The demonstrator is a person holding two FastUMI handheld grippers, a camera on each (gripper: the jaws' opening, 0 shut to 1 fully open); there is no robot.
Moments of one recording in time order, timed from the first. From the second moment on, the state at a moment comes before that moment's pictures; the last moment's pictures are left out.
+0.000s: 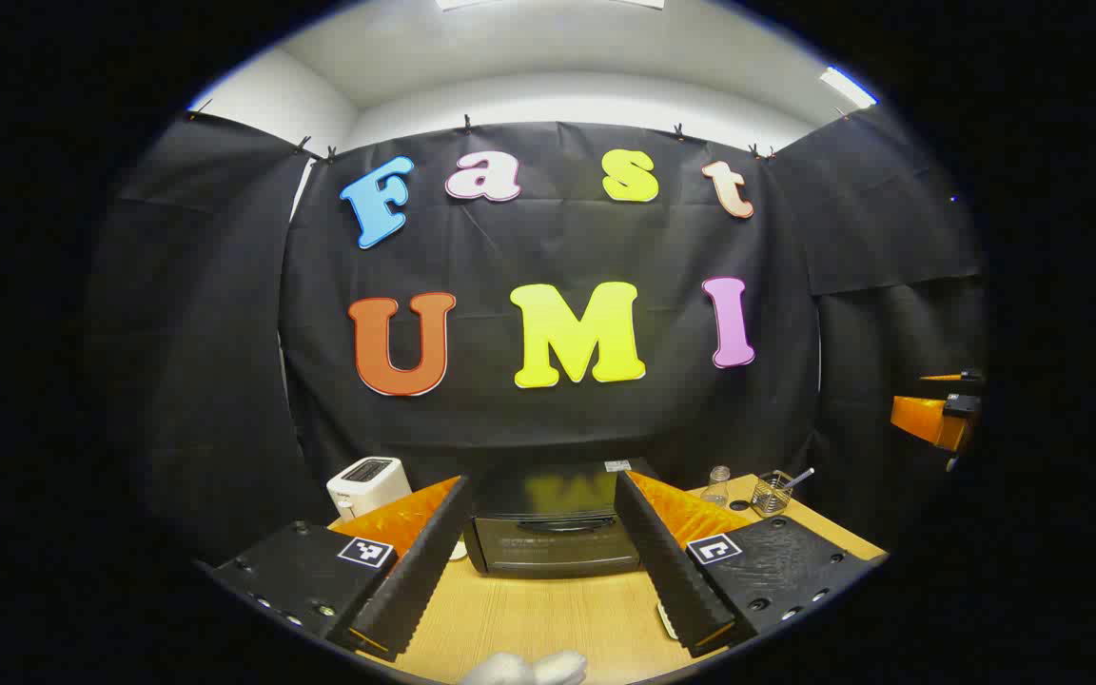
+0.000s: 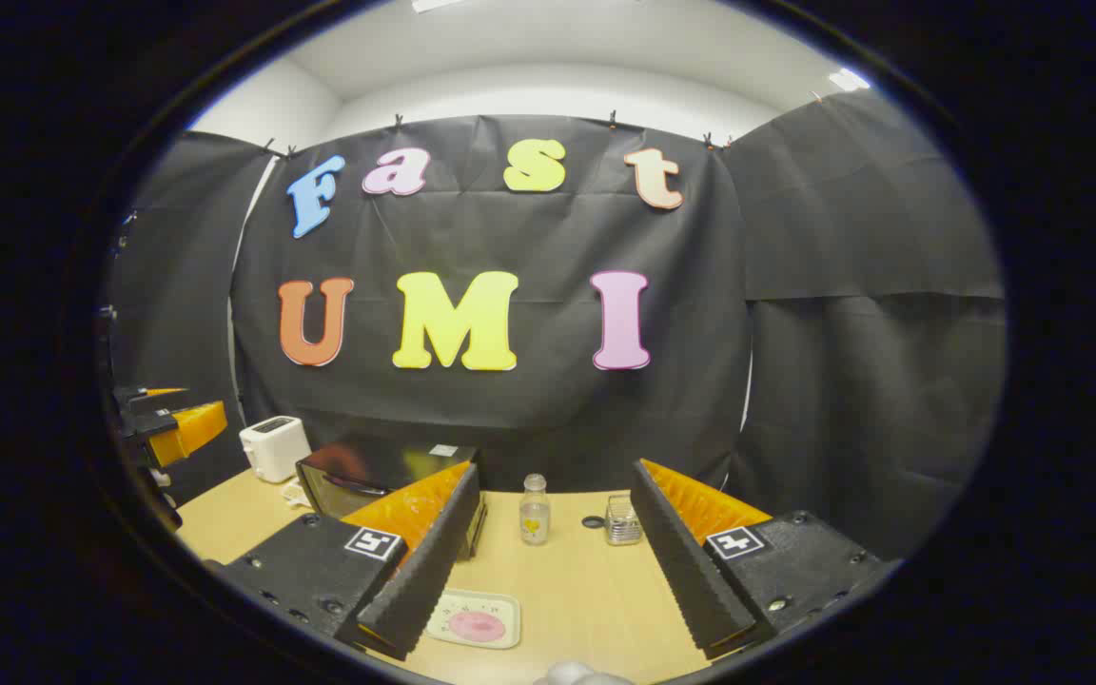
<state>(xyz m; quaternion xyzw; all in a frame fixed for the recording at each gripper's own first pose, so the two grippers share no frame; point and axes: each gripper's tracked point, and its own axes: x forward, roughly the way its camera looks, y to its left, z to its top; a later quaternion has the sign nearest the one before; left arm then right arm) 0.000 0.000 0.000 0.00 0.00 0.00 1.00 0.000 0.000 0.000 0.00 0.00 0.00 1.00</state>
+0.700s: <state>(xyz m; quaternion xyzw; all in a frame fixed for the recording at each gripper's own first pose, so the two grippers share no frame) 0.017 -0.012 -0.015 0.01 0.01 -0.01 1.00 -0.008 -0.009 -0.006 0.00 0.01 -0.01 1.00</state>
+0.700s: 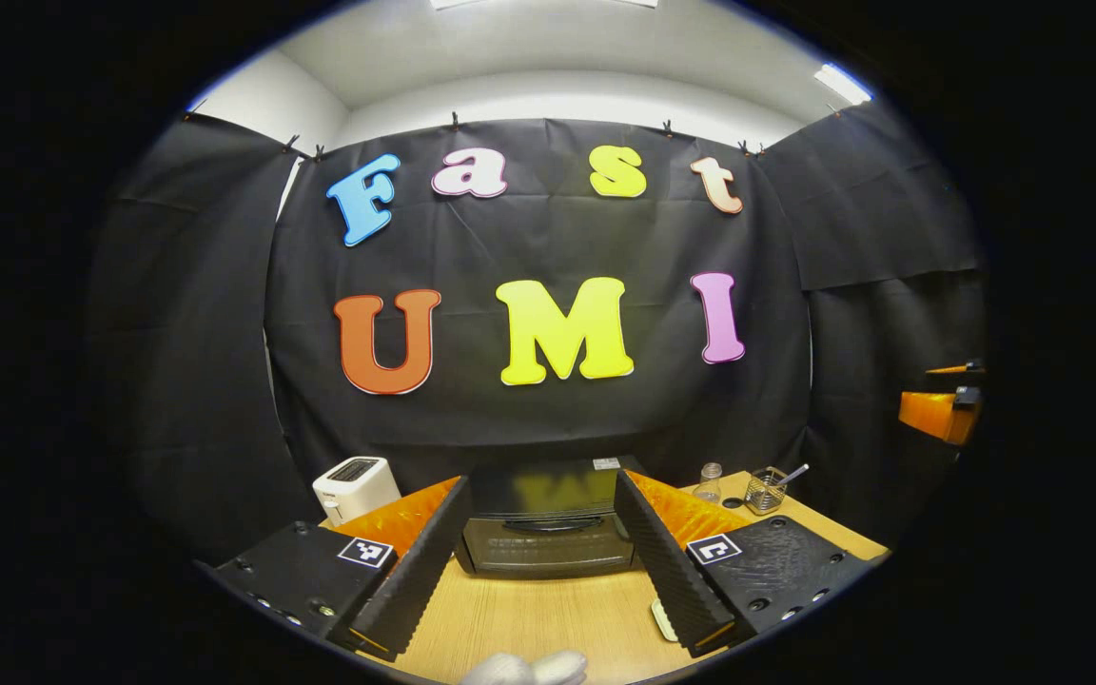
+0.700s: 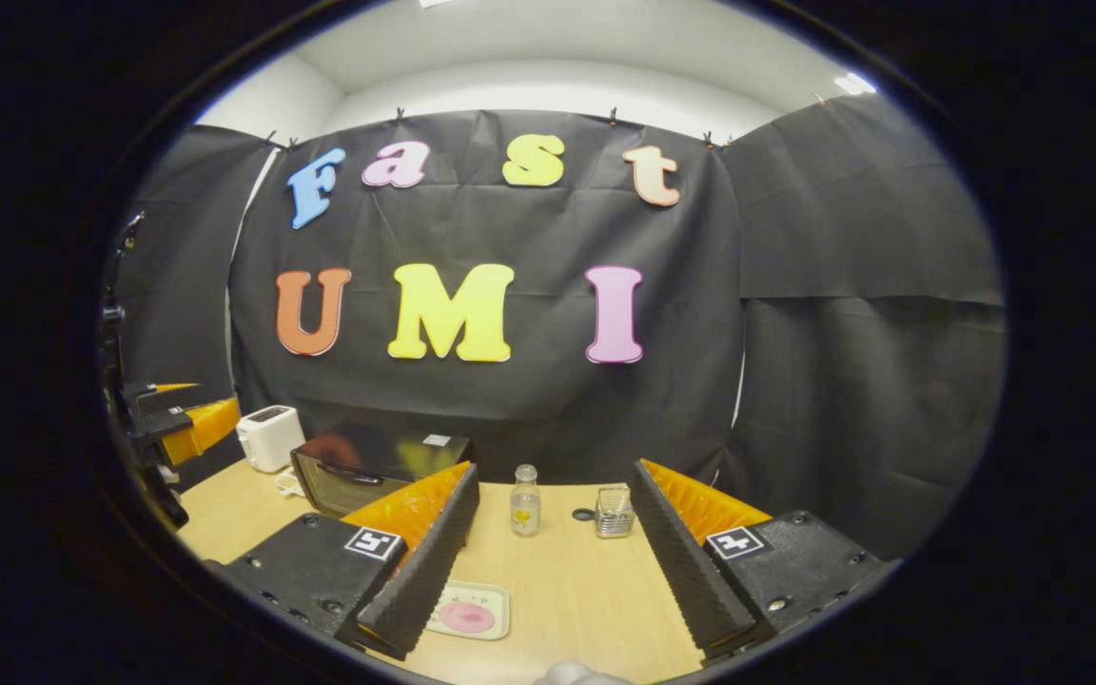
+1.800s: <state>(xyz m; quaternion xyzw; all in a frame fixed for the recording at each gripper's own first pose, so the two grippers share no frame) 0.219 -0.034 -0.189 -0.02 0.15 -0.02 0.99 -0.039 -0.066 -0.032 0.01 0.08 -0.10 0.99</state>
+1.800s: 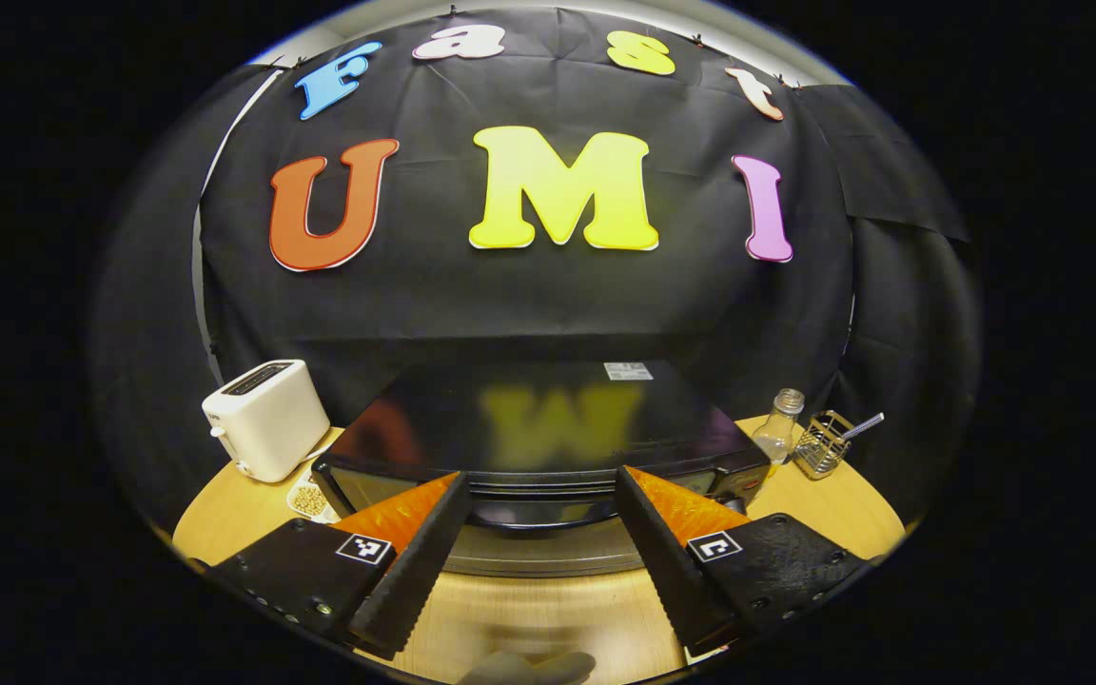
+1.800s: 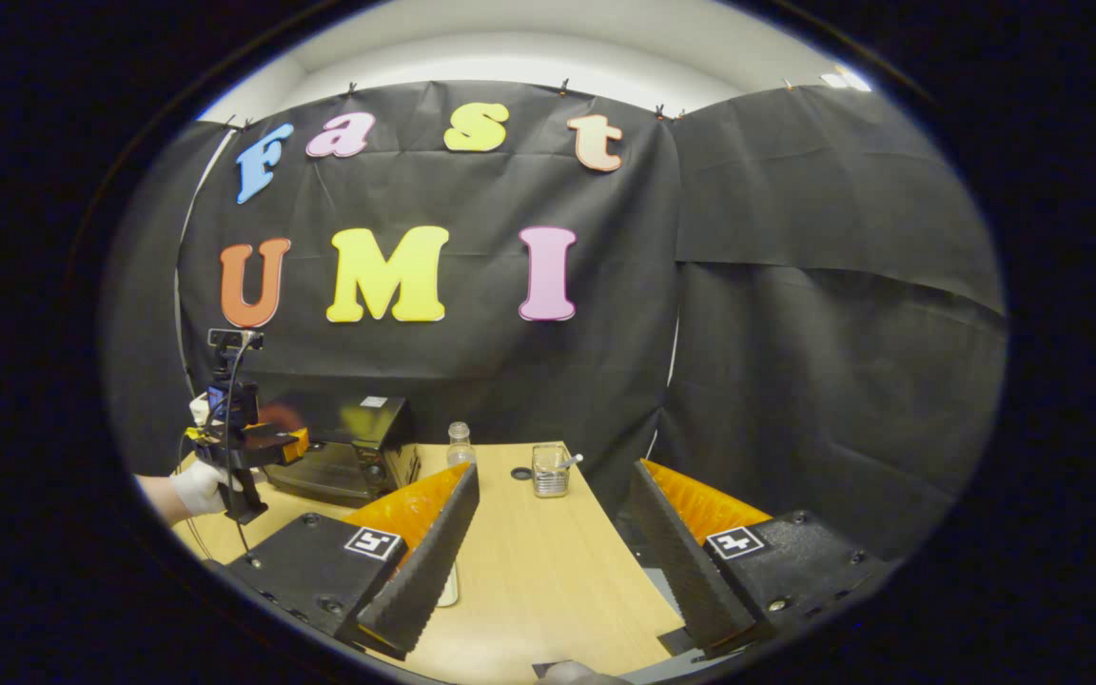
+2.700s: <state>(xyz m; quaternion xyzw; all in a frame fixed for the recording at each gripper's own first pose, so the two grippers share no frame) 0.175 -0.037 -0.210 -0.01 0.21 -0.04 0.98 -0.046 -0.031 -0.042 0.01 0.09 -0.06 0.99</state>
